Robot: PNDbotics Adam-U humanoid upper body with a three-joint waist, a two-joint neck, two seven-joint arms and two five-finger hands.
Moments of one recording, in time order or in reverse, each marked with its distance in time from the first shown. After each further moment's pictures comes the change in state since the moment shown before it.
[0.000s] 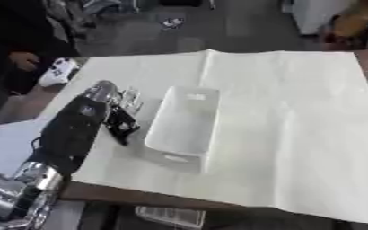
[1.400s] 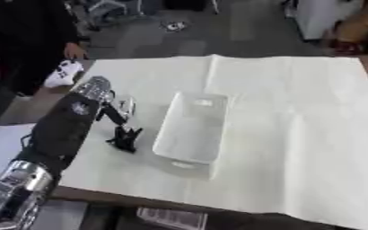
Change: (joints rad) left arm -0.011 0.035 -0.046 -0.045 -0.074 -0.131 -0.081; right arm 0.001 -0.009 0.000 0.000 0.000 -0.004 -0.003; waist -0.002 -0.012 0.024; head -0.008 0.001
